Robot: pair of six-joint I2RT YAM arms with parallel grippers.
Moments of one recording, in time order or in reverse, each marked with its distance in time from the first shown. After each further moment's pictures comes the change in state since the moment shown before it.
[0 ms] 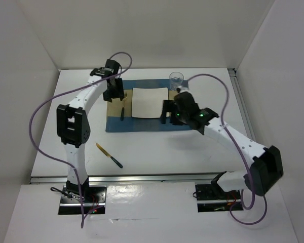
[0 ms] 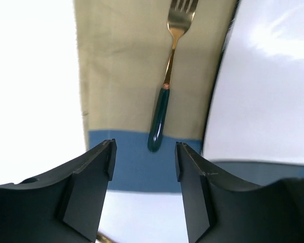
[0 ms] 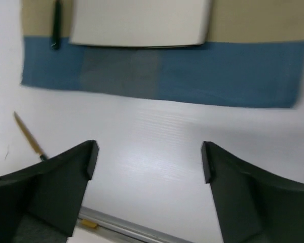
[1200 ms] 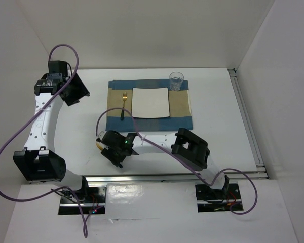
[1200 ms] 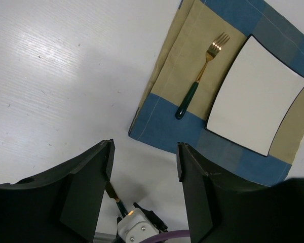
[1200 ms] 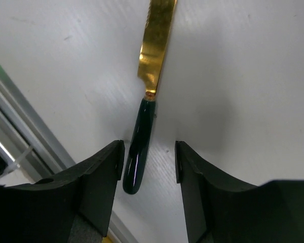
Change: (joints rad) left arm 0.341 -0.643 -0.319 -0.019 0.138 -0.125; right arm 0.668 0.877 0.539 0.090 -0.140 -0.412
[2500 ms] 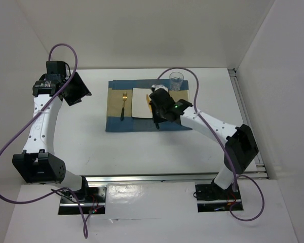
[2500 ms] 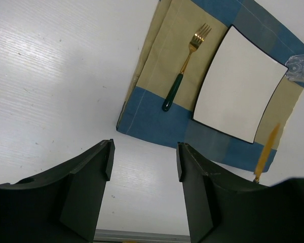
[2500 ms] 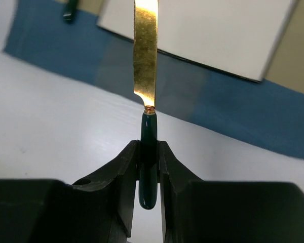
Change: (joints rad) left arm 0.006 -0.026 -0.002 0.002 0.080 -0.002; right arm -0.399 -0.489 -0.195 -0.134 0.228 0.191
